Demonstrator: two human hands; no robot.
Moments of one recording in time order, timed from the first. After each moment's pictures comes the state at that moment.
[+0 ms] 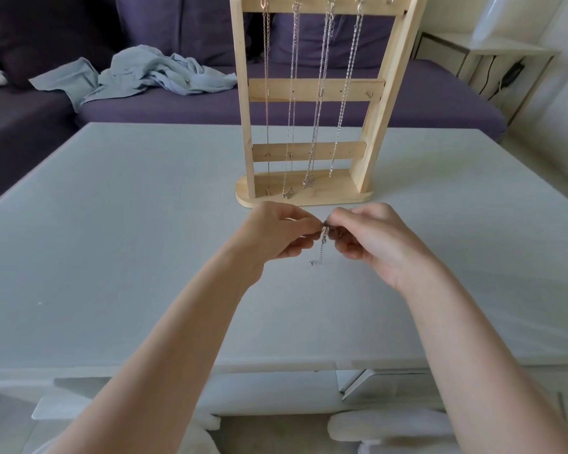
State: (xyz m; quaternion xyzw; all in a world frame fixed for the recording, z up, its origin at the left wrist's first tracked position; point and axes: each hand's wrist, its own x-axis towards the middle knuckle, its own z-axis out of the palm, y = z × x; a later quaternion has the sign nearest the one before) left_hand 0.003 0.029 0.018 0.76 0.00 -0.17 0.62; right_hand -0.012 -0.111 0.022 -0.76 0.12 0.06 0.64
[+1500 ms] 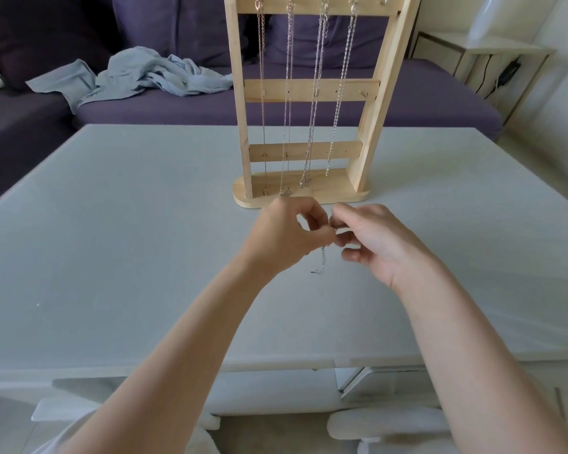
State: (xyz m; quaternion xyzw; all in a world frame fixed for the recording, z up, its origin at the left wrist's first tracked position) left_hand -0.001 0.016 0.014 0.85 -0.16 -0.01 0.50; right_hand -0.013 -0.111 0.025 -0.75 0.16 0.08 0.64
